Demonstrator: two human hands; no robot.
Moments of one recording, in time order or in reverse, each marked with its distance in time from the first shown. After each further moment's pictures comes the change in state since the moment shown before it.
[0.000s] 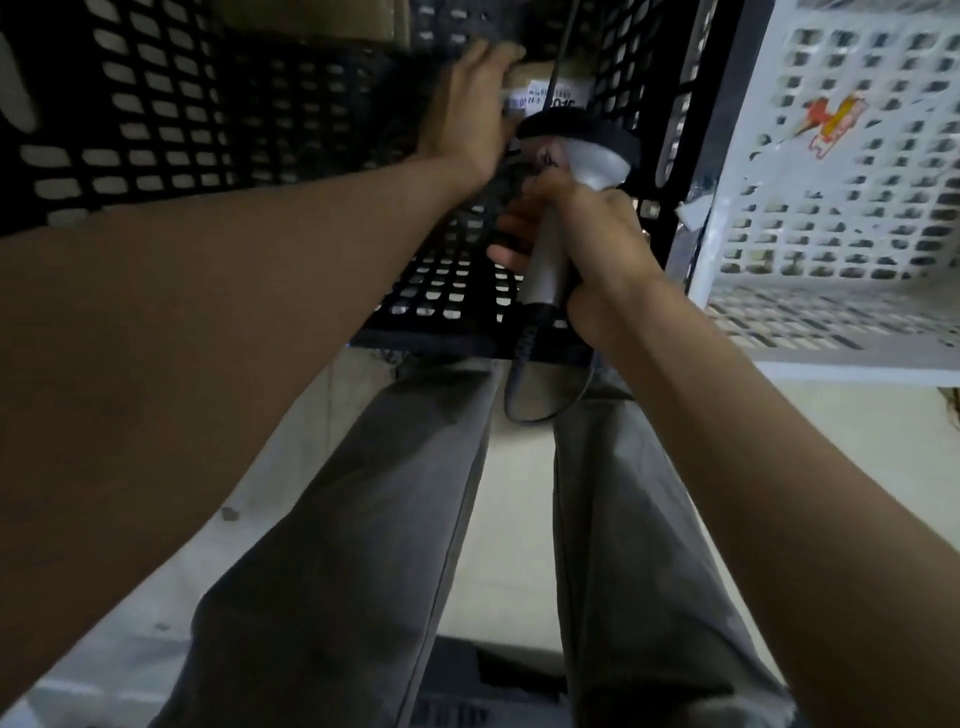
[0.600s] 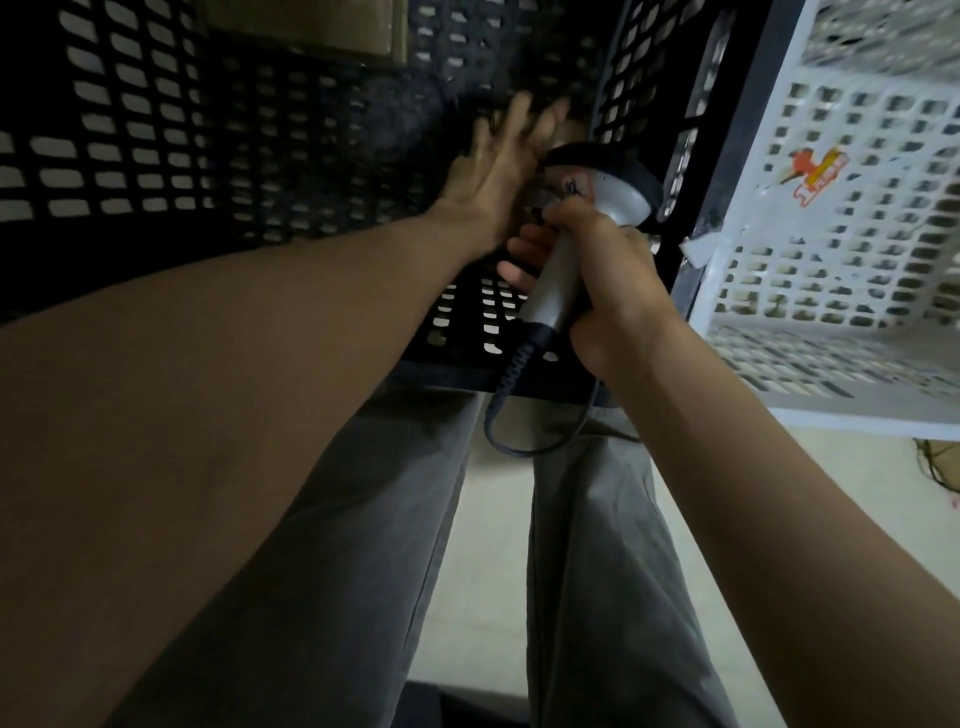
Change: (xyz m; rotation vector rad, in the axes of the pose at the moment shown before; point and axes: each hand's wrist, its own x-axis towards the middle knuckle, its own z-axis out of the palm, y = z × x) left_hand -0.002 0.008 0.038 0.280 -0.230 0.056; right_hand 0.014 0.002 -0.010 0.099 0.057 0.006
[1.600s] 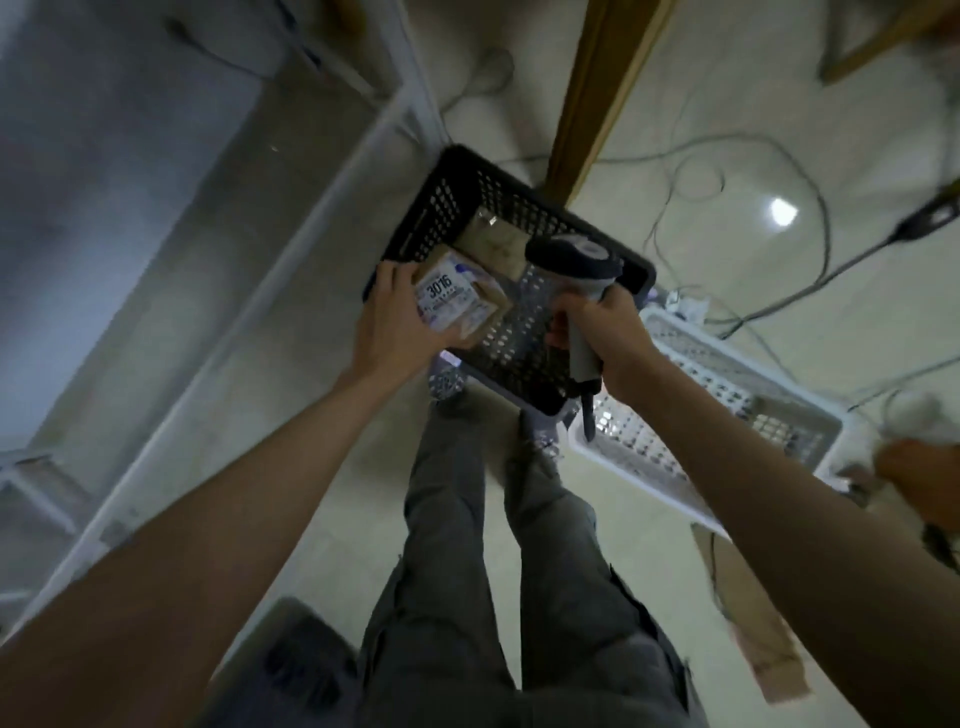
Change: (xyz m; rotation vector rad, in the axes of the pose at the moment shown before) left_hand -0.427 0.043 -0.310 -0.633 0.623 -0.523; right_hand -0.397 -0.190 0.069 -0.855 -0.400 -0.381
